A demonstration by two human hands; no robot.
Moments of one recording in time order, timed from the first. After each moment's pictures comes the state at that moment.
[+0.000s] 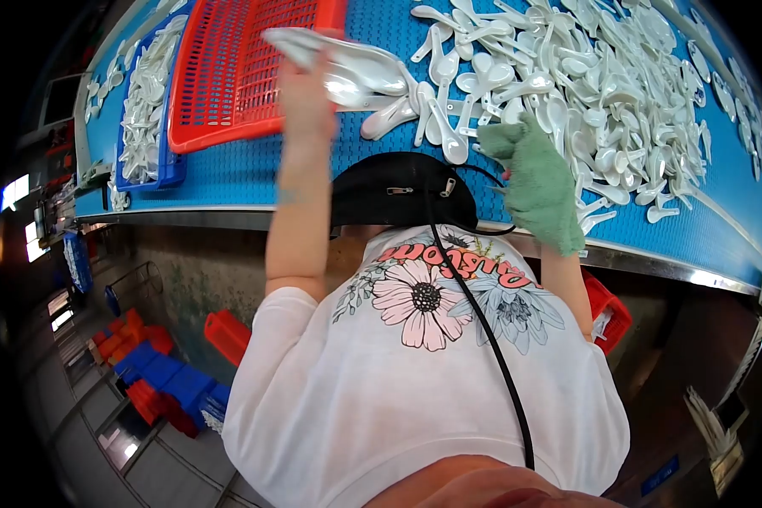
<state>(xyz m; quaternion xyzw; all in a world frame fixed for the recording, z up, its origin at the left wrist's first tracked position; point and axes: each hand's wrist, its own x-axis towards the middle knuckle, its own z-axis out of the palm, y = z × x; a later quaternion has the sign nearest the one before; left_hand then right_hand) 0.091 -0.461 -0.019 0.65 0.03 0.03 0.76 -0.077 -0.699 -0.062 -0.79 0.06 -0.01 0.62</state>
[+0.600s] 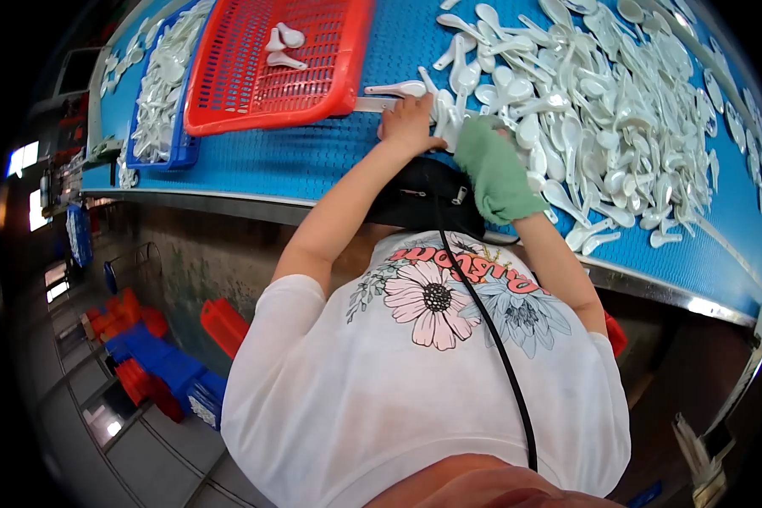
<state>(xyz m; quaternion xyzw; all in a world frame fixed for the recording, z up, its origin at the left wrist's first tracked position) 0.068 -0.499 -0.134 0.98 -0.18 -0.11 0.05 -0.025 -0.669 -0.146 -0.94 -0.19 -0.17 0.23</state>
